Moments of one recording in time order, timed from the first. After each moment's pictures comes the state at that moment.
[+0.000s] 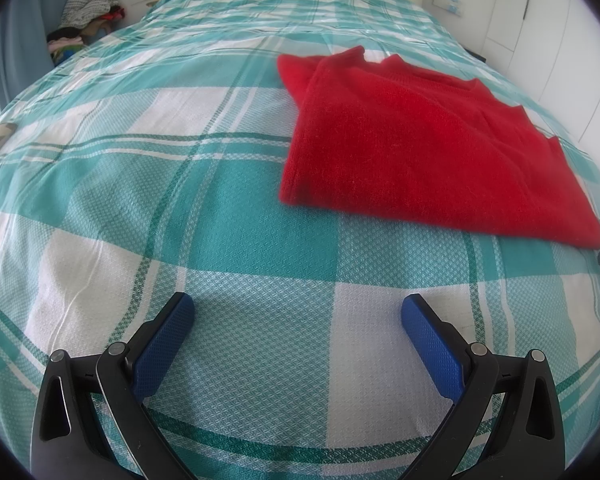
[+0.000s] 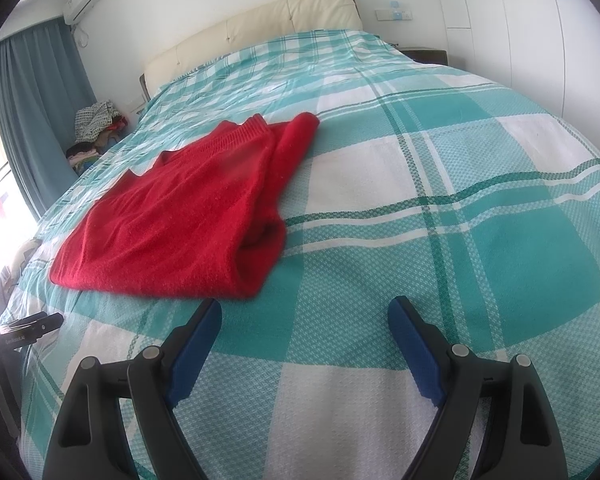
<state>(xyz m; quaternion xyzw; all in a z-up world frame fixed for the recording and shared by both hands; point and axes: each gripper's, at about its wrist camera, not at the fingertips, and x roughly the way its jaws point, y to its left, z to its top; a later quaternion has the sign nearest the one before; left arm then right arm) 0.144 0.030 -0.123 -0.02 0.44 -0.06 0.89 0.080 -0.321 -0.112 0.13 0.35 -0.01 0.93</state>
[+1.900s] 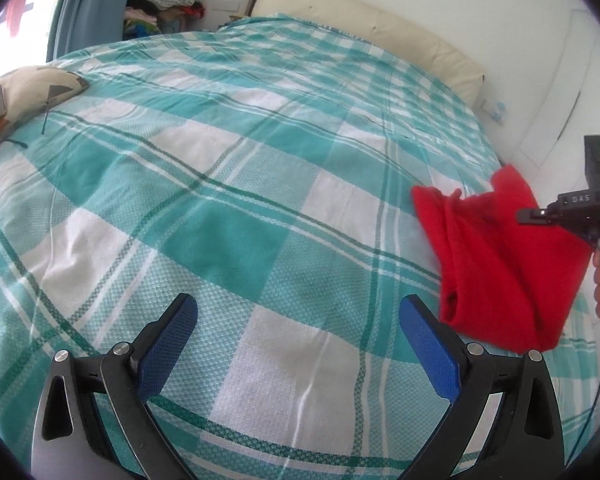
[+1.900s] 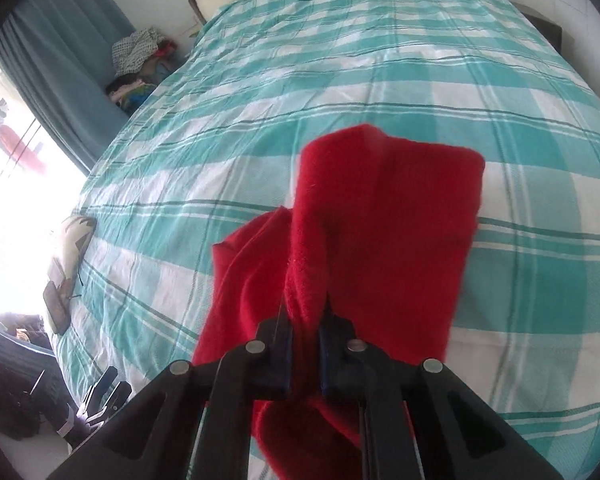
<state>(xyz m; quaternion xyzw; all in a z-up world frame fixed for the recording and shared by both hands) 0.145 0.185 -0.091 -0.18 0.36 -0.01 0.92 0.301 -0.067 -0.022 0.11 0.51 0.13 0.84</state>
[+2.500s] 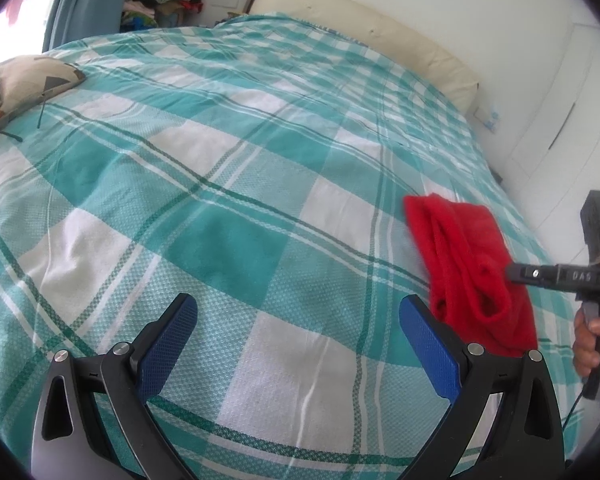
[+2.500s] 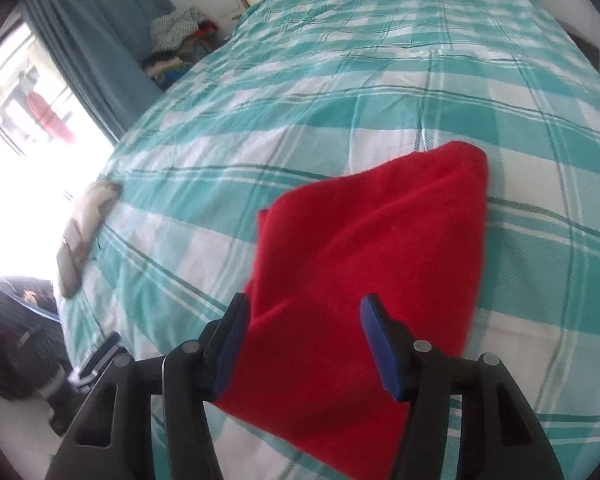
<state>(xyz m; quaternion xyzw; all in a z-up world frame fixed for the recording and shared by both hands) 0.145 0.195 -0.085 -0.19 0.36 -0.03 0.91 0.253 -0.052 -0.045 0.04 0.51 0.19 0.84</state>
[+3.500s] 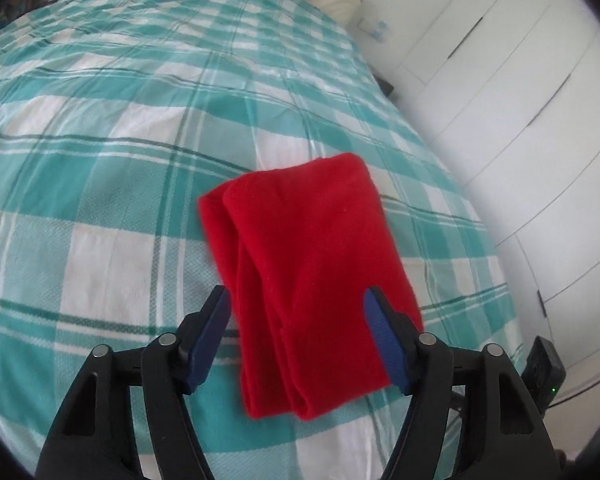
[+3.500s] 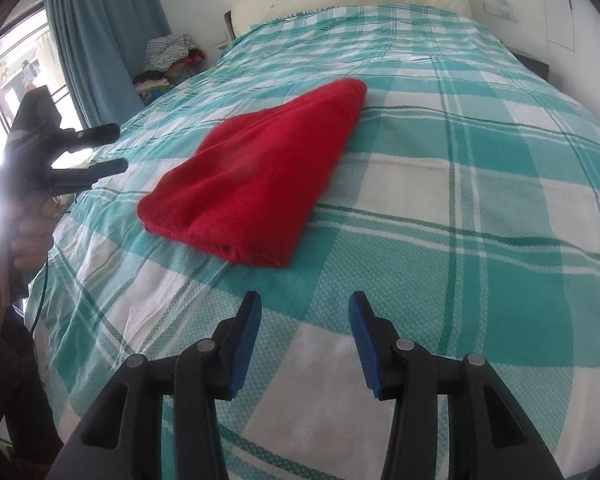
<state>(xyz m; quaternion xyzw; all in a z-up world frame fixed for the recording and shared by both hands) 0.270 0.064 -0.032 -0.12 0.46 -0.26 0.84 0.093 -0.145 -0.092 0.08 0.41 0.12 0.90</state>
